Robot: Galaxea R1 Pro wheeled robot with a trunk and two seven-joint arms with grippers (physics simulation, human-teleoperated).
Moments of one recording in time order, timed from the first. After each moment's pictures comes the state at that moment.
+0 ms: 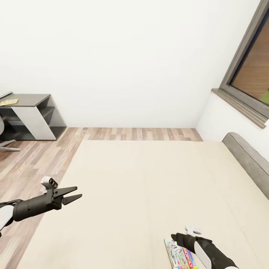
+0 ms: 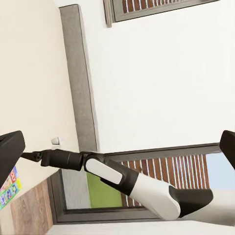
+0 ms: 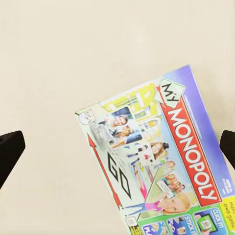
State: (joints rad) left arm -0.30 0.59 -0.05 -1.40 1.26 1.04 -0.81; right arm -0.48 -0.10 0.11 -0.43 -0.37 0.29 0.10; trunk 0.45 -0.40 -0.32
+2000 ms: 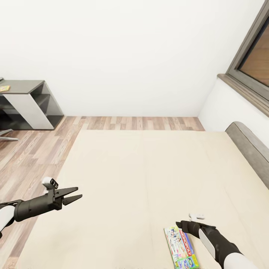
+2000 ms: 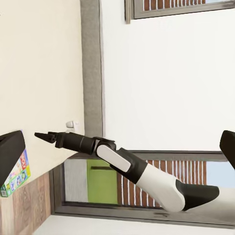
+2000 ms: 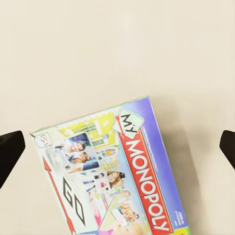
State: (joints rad) left arm -0.30 0.58 -0.05 -1.39 1.25 1.04 -0.80; right arm -0.55 -0.15 0.10 -0.46 -0.27 0.29 0.14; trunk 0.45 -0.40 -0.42
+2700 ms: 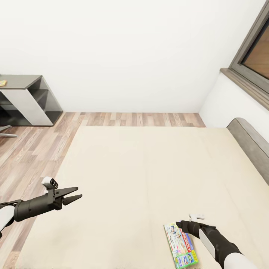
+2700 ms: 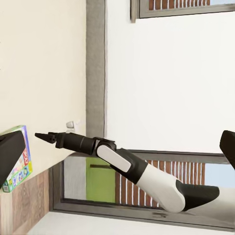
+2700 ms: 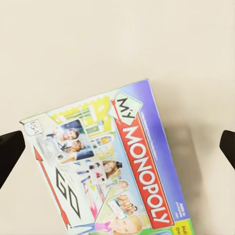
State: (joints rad) left arm -0.30 0.58 -0.05 -1.39 1.25 1.04 -0.80; right arm -0.55 -0.15 0.10 -0.46 -0.27 0.30 0.14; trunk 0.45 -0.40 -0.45
